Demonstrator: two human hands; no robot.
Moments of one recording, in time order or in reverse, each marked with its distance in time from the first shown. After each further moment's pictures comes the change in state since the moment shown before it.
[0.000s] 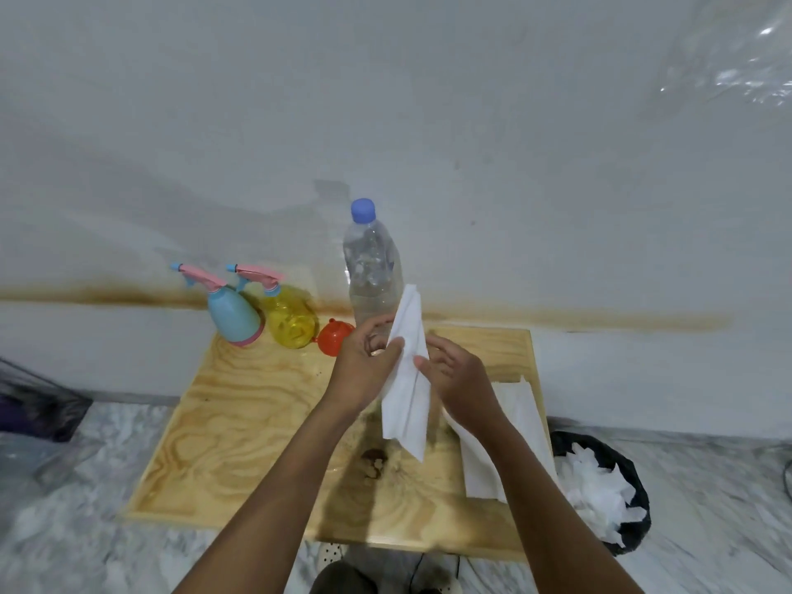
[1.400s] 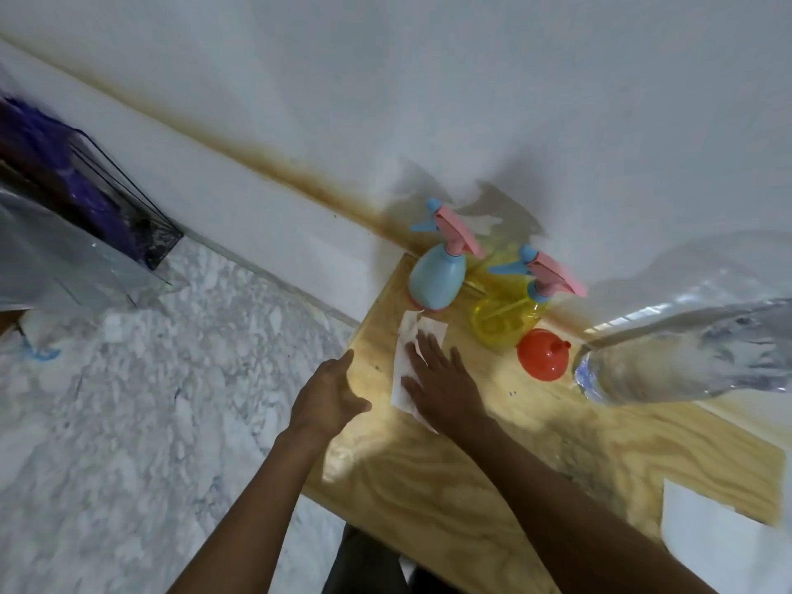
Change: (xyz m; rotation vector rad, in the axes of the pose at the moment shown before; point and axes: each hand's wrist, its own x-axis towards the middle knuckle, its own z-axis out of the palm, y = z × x) left_hand 0.019 -0.246 -0.328 0.430 0.048 -0.590; right_hand 0.117 0.068 0.359 -1.208 -0.657 -0.351
